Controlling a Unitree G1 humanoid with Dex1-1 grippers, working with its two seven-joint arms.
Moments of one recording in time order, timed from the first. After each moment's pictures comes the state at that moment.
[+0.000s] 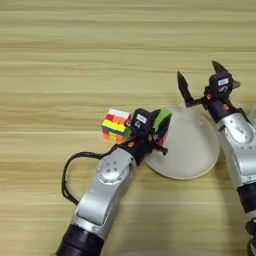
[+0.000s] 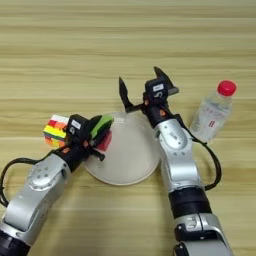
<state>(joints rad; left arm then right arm) -0.04 -0.03 -0.36 0.00 -0.09 0.14 -0.24 -0.33 -0.11 -0.02 0.26 0.07 -0.24 0.23</state>
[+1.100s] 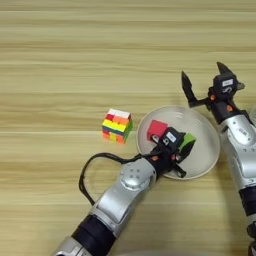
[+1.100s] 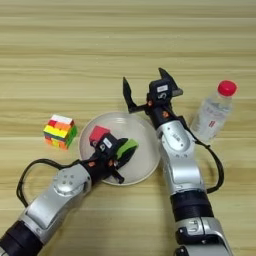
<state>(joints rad) -0.15 -0.02 -0.56 0.24 -0.08 0.05 -0.25 -0.30 -0.10 -0.03 0.24 0.07 -0.23 0.22</state>
